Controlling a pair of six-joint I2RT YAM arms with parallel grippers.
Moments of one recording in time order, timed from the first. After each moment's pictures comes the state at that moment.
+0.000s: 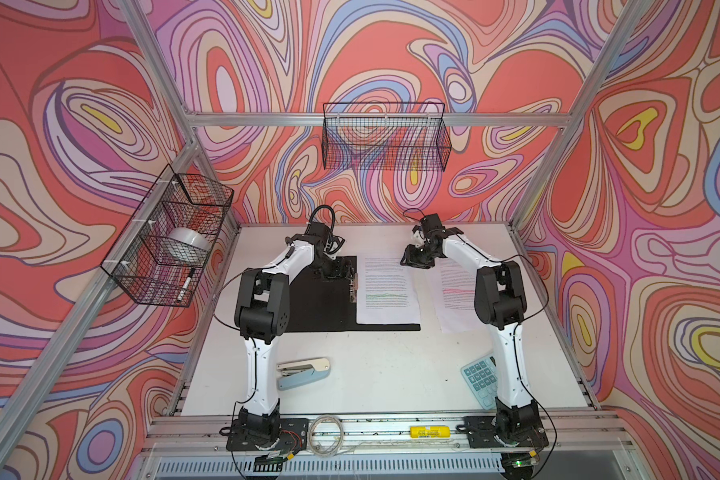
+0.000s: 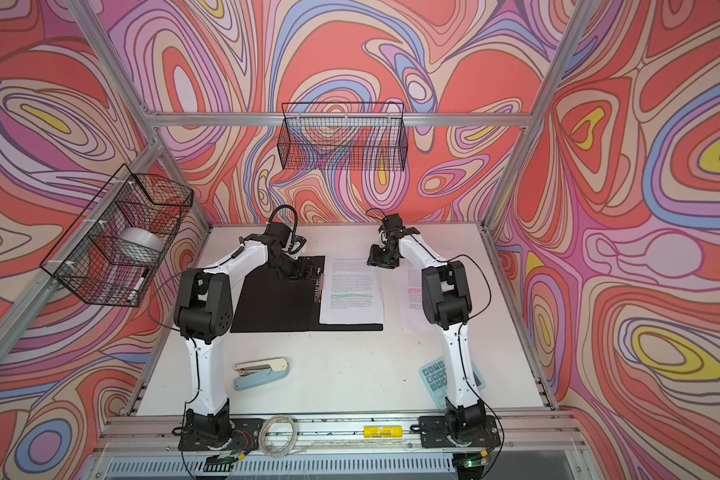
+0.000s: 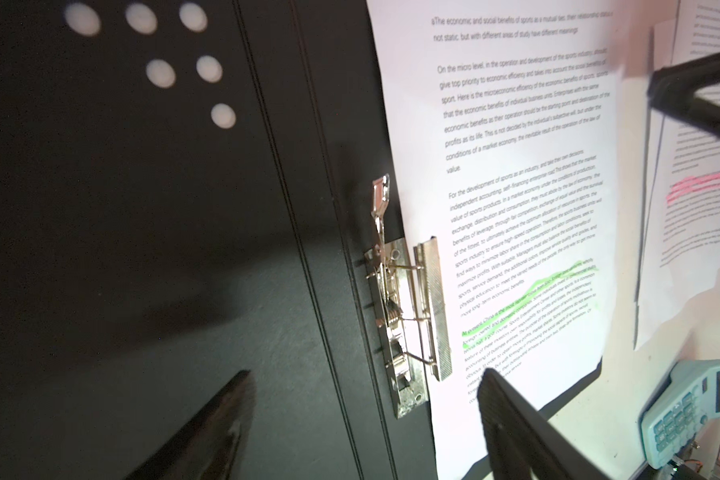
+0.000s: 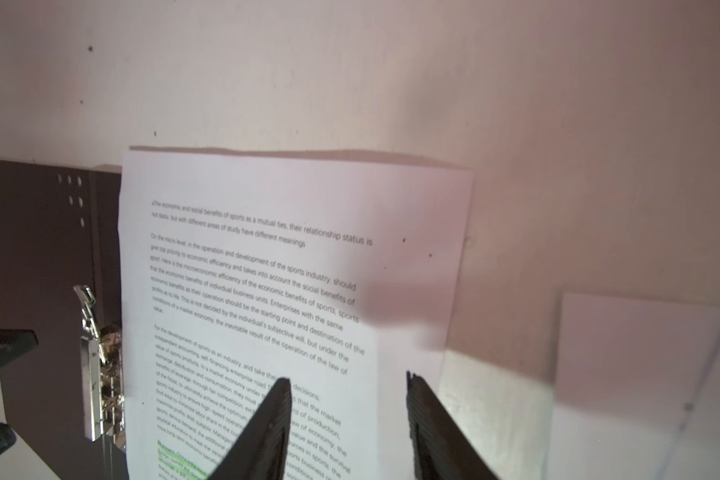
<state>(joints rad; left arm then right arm) -0.22 2.15 1.71 -0.82 0.41 -0.15 0.24 2.36 2.00 -0.74 -0.33 0.31</state>
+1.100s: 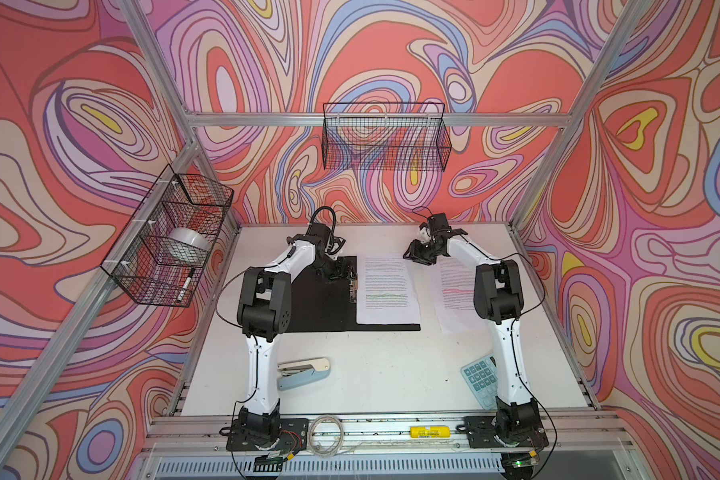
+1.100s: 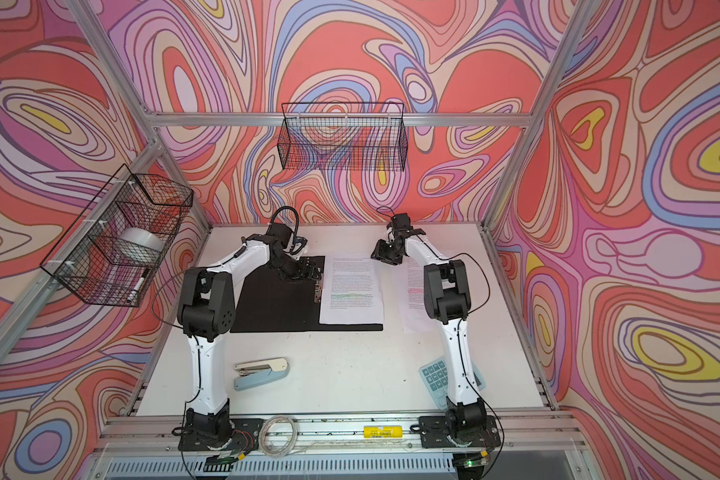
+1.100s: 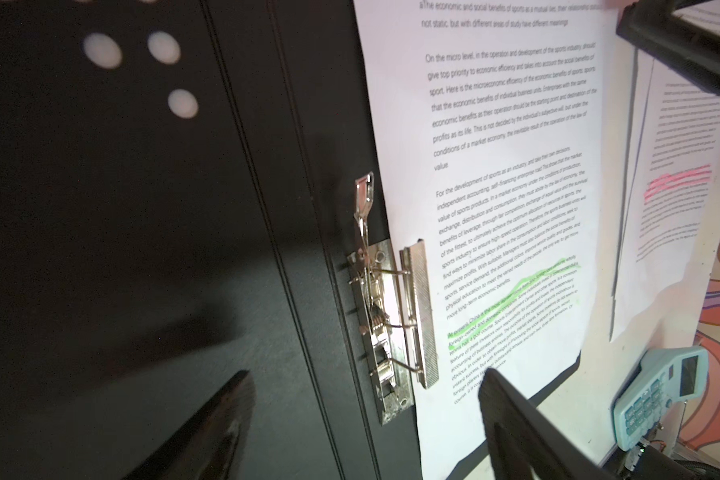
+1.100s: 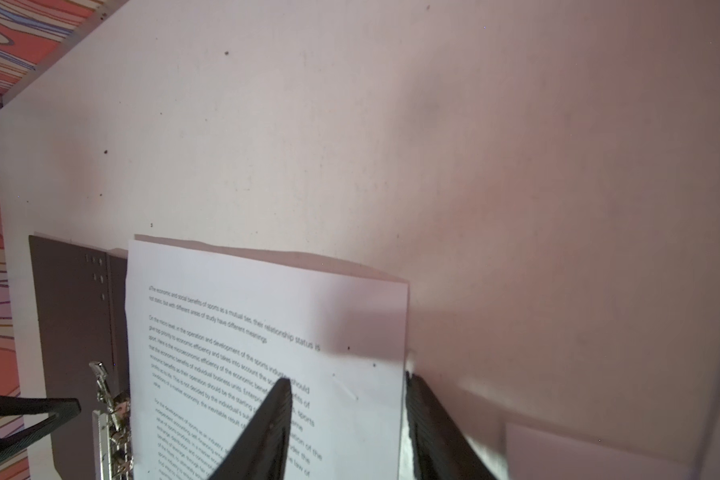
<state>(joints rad) -0.22 2.18 1.73 -0.83 0.47 -0.17 0.19 2.47 2.06 -0.64 -0.44 0.38</state>
